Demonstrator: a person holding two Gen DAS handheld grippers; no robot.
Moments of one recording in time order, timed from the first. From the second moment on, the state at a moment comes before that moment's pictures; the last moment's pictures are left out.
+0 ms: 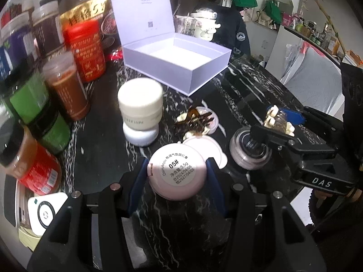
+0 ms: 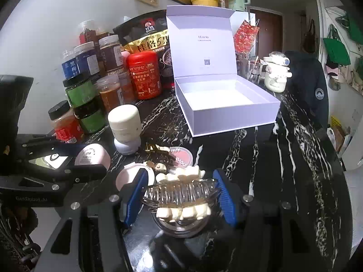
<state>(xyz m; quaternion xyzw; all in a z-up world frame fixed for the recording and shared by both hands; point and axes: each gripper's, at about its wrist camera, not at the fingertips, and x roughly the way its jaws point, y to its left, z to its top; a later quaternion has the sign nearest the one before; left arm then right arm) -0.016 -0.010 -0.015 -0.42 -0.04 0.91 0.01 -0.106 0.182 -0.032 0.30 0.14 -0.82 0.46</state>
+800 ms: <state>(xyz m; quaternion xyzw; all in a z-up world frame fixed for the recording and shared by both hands) -0.055 0.025 0.041 -0.38 0.03 0.93 0.03 -0.138 0.190 0.034 0.26 0.17 -0.83 0.46</state>
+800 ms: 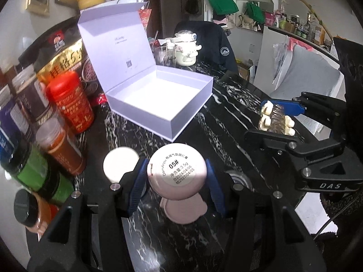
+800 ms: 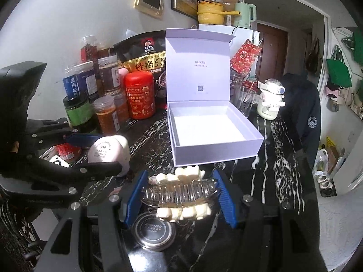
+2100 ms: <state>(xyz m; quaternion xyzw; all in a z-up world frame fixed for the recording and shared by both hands) -0.224 -0.009 0.049 -0.39 0.04 0.92 0.02 -0.280 0.104 0.040 0.26 0.20 -0.83 0.45</state>
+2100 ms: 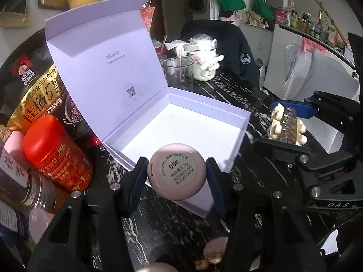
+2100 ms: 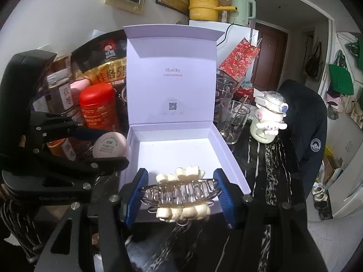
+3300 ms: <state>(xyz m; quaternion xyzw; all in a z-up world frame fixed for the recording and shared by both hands) -0.344 -0.033 -0.001 -0.45 0.04 0.89 -0.02 -0.402 0.033 -0.018 0.34 0.21 -0.83 0.39</state>
